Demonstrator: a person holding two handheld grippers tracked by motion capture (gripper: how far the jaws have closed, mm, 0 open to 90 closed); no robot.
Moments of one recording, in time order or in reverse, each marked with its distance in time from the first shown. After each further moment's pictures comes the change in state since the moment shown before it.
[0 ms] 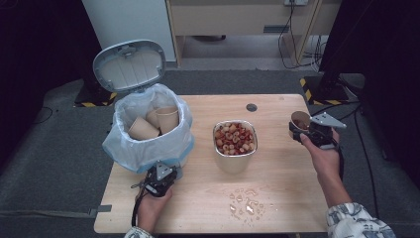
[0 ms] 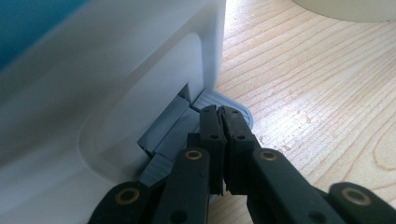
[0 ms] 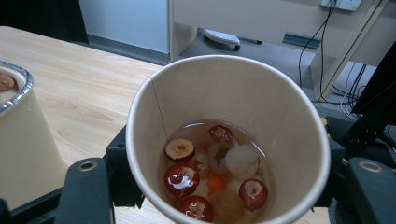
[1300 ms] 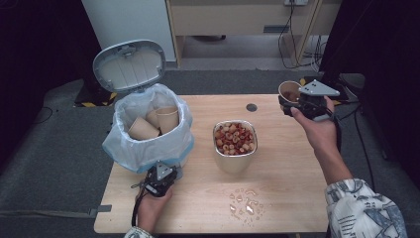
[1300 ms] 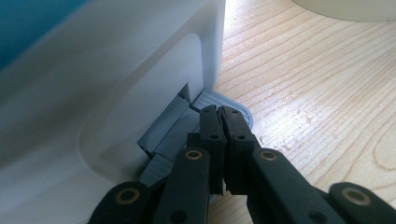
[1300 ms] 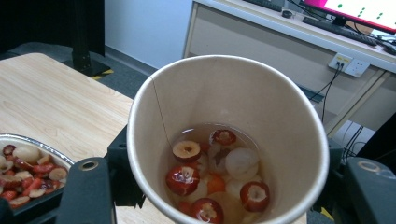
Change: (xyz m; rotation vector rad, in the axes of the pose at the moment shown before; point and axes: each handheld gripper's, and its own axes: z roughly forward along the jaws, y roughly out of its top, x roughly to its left) left arm 0.000 0.000 0.000 0.000 -0.002 0.001; right arm 0.030 0.106 -0.005 -0.076 0.048 -0.171
